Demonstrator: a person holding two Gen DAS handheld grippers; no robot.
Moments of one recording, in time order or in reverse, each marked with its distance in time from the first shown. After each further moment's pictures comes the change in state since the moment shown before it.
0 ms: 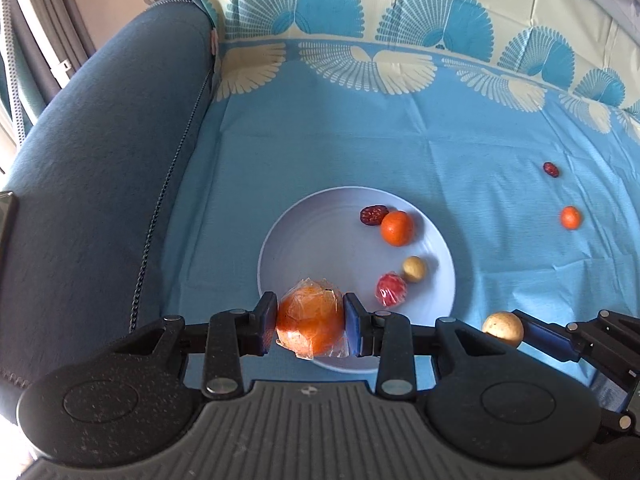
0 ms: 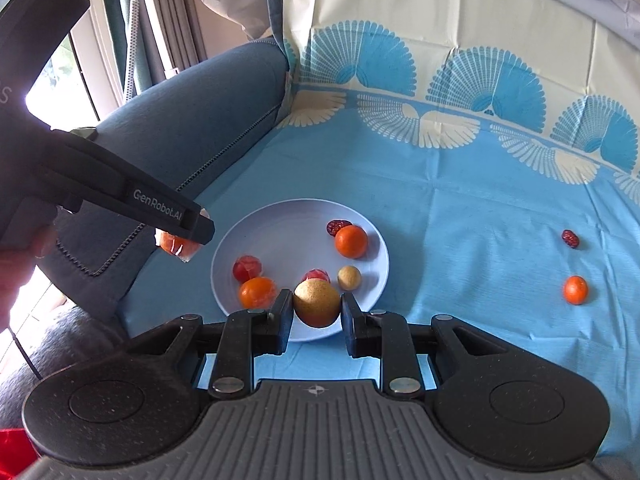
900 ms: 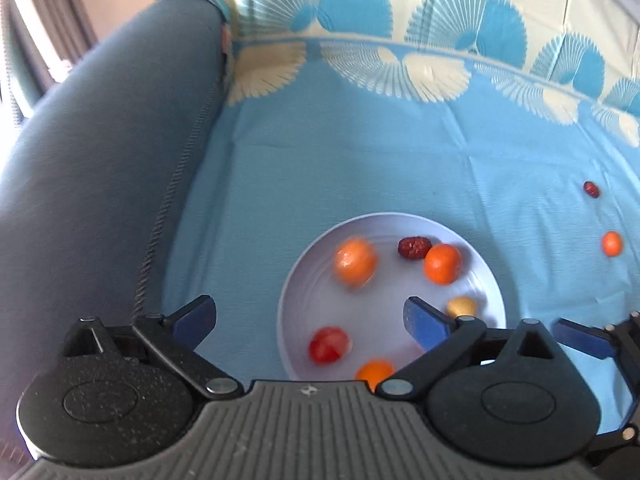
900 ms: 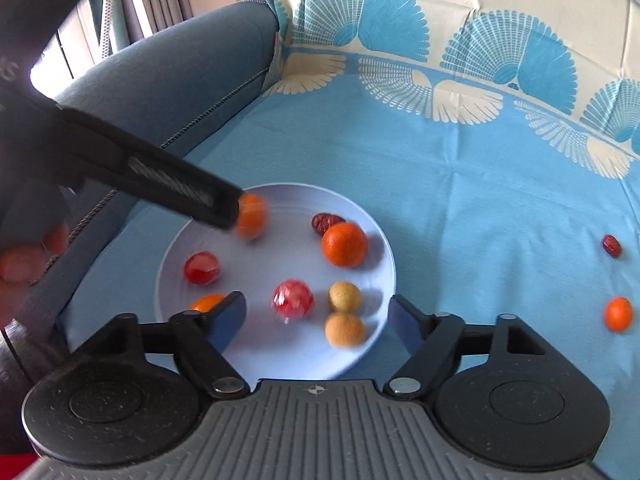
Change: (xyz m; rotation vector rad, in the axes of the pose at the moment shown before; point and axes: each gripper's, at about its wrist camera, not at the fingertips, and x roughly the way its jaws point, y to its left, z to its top) left arm 0.041 0.024 0.014 -0.032 -0.029 0.041; right arm 0.058 -0.014 0.009 -0.007 0.077 0.004
